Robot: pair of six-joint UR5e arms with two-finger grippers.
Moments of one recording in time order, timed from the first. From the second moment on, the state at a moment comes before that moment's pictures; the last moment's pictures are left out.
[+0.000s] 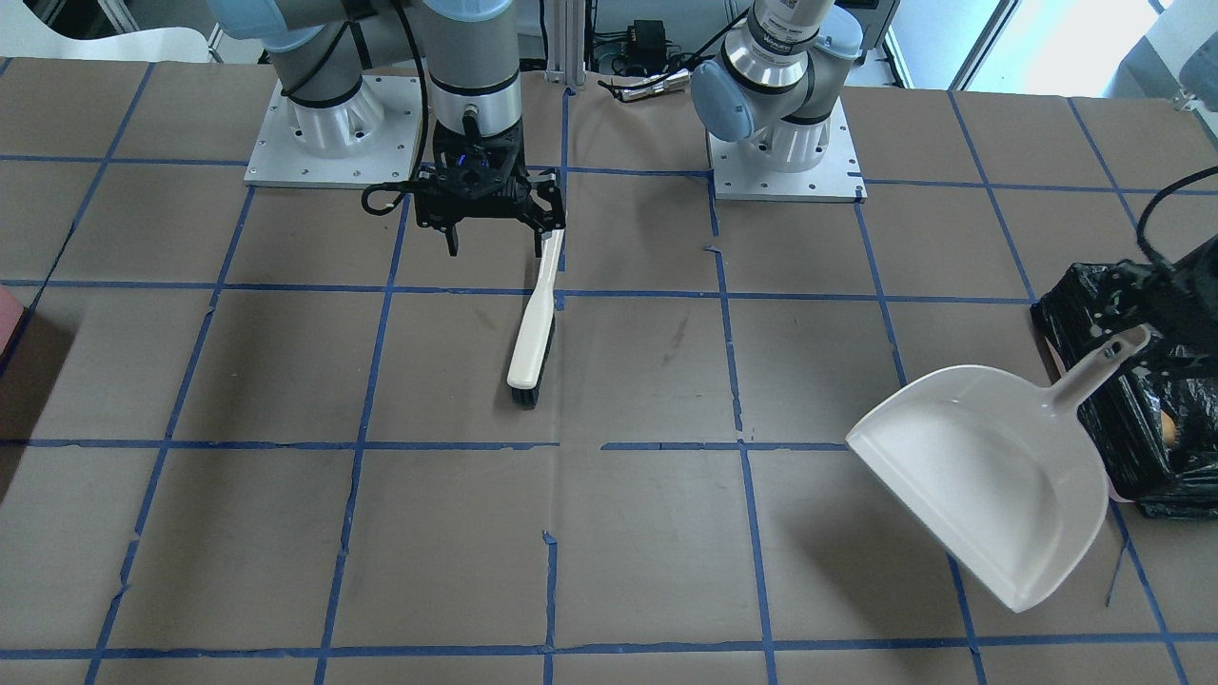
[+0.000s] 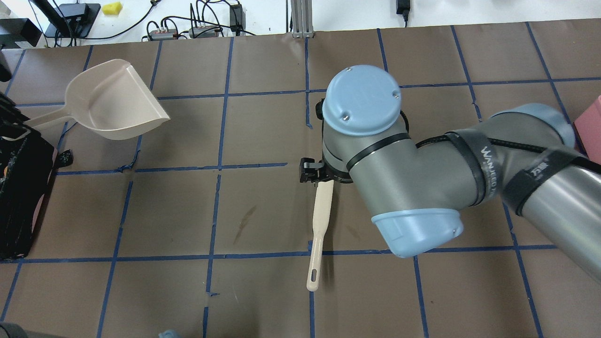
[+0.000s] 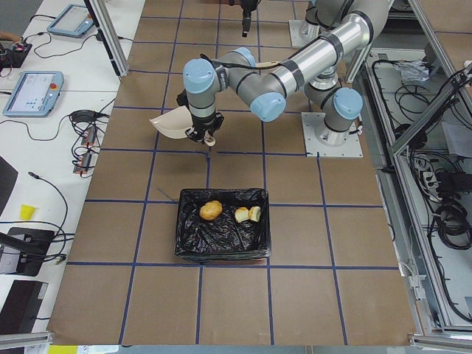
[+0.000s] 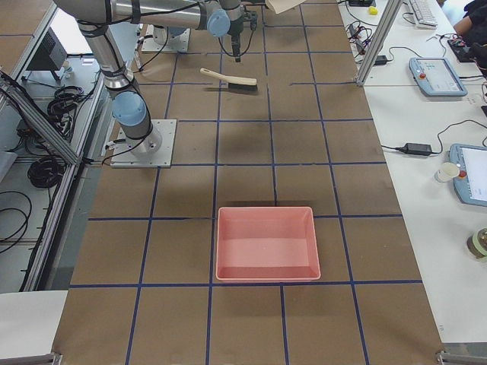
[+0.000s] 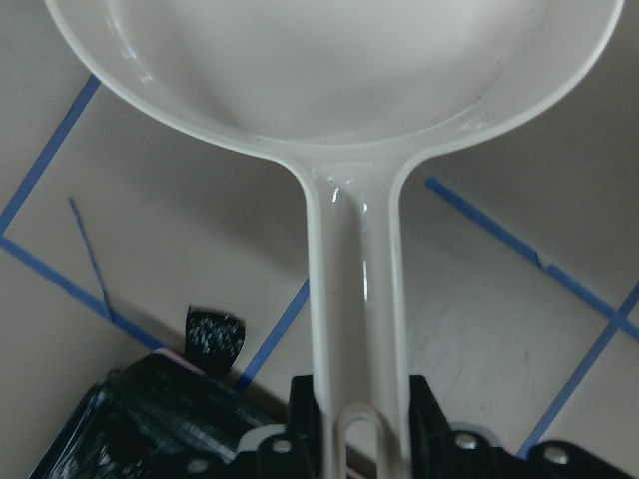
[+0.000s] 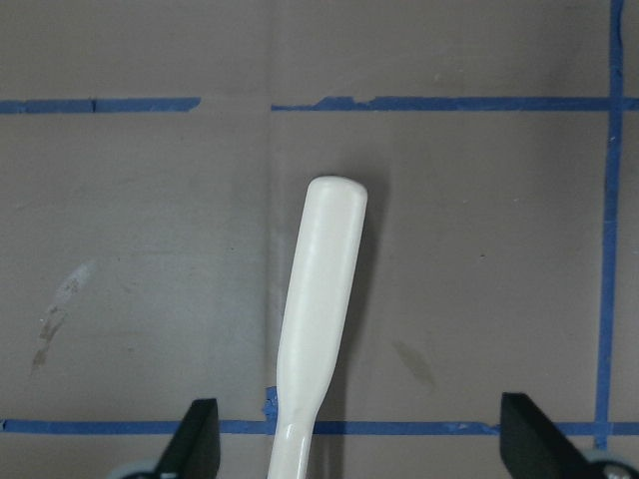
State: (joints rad) left arm -1.00 -1.78 -1.59 -1.40 1.49 1.49; right arm 1.94 -1.60 1.89 -1.98 -1.61 0.39
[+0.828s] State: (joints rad) left arm -1.41 -1.80 -1.67 -1.28 1.50 0.81; right arm 1.70 -1.64 1.64 -1.62 -1.65 0.13
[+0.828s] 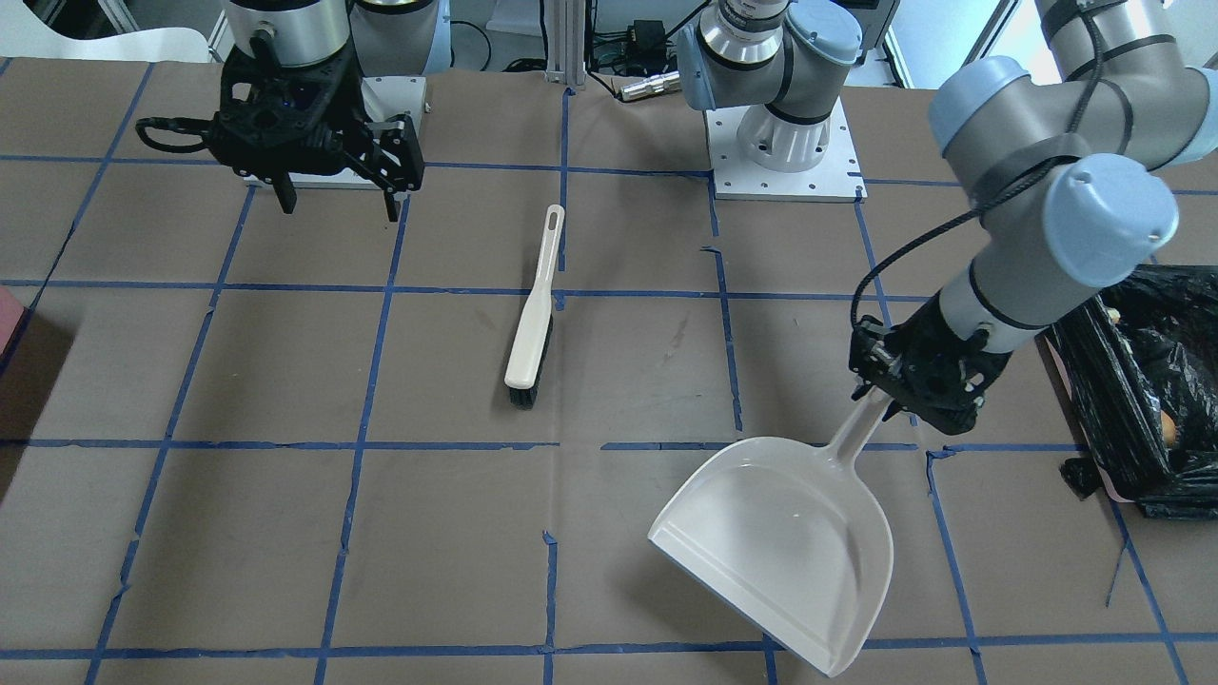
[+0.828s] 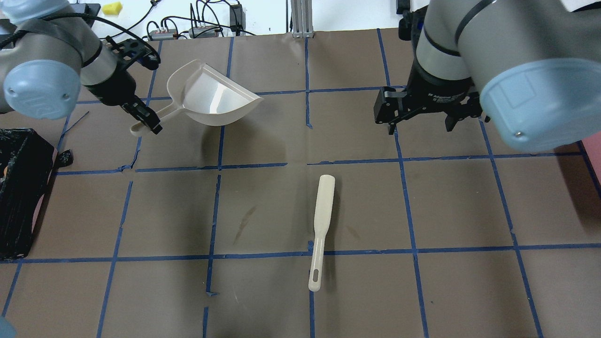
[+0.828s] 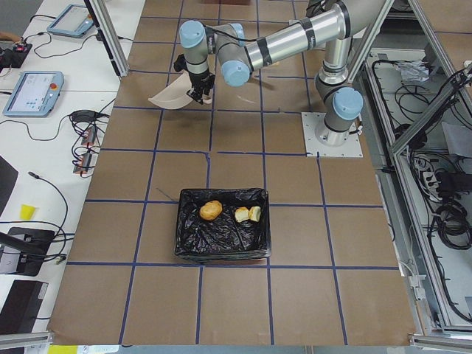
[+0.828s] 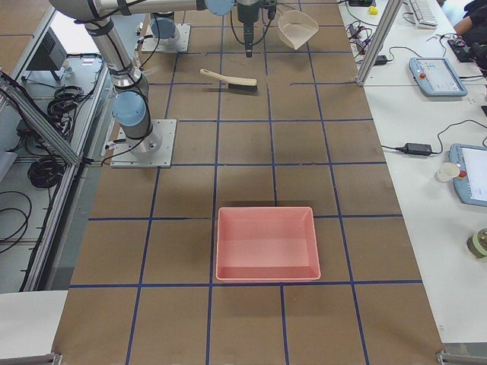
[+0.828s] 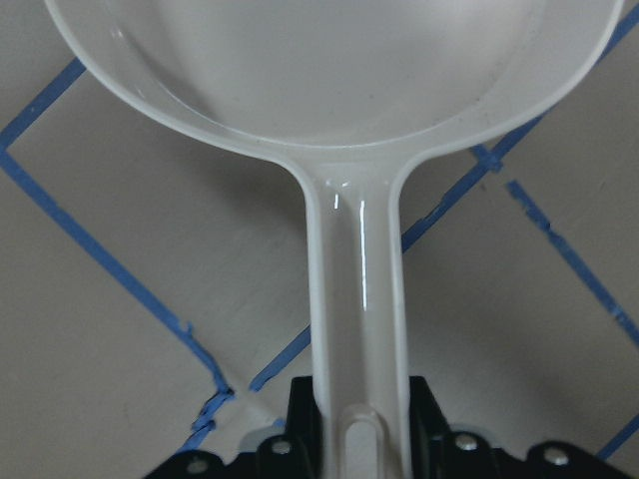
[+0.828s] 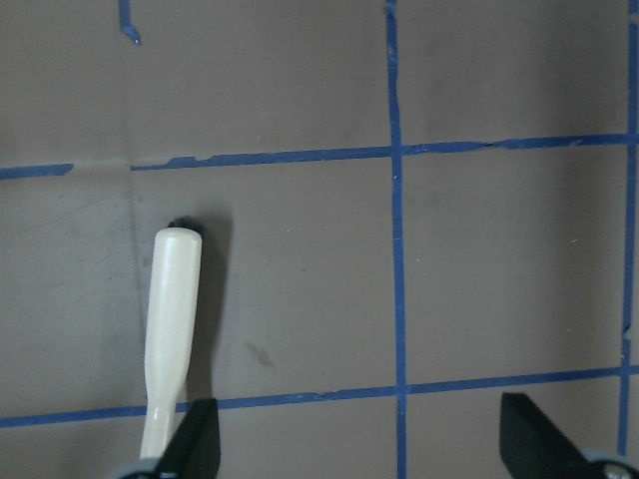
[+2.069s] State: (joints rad) left arm -1.89 -2.00 -1.66 -0.97 1.51 0.00; right arm 1.63 -1.65 1.66 -1.60 -1.63 -0.03
